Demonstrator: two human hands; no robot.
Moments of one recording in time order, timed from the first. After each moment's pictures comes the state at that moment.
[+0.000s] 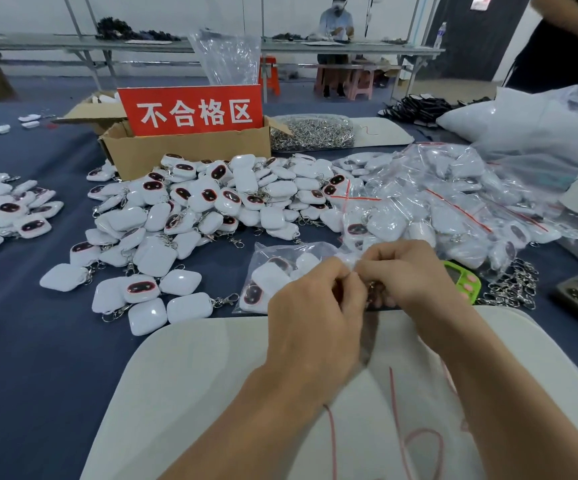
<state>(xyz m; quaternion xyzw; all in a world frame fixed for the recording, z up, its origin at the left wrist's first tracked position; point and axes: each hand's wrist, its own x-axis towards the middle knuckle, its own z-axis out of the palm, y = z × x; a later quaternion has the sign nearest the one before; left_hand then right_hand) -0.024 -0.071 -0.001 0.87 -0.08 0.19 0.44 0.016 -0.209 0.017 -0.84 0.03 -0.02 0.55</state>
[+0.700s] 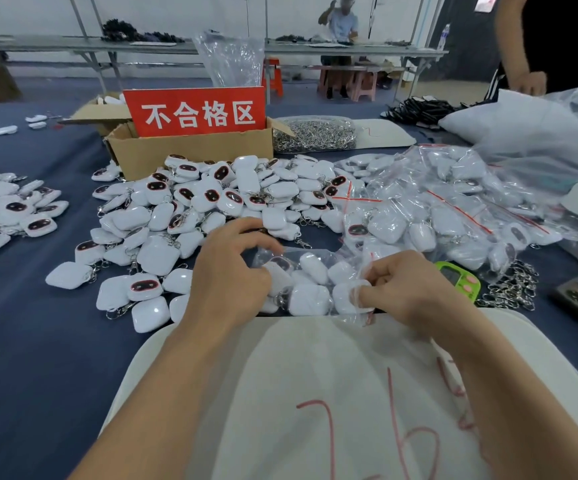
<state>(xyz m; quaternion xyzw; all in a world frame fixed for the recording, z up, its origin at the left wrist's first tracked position) 0.029 0.013 -0.001 0.89 -0.03 0.19 0.42 0.019 -0.225 0.007 -0.91 0.00 0.03 0.41</state>
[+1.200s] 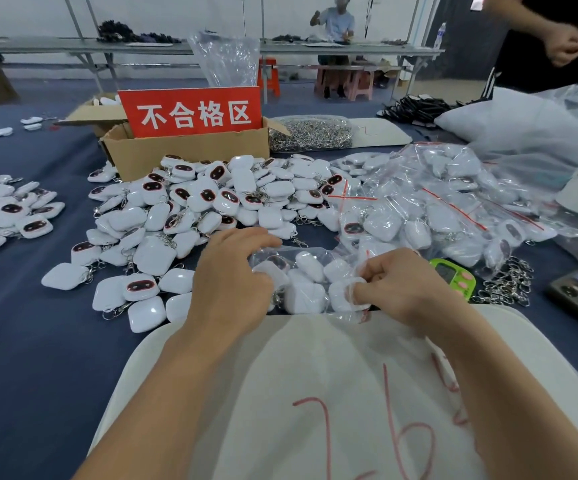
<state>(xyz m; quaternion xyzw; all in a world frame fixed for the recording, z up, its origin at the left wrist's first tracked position) 0.027 0.010 -0.009 0.91 -0.05 0.19 0.36 0.020 -0.223 0.009 -0.91 0.00 0.04 0.40</state>
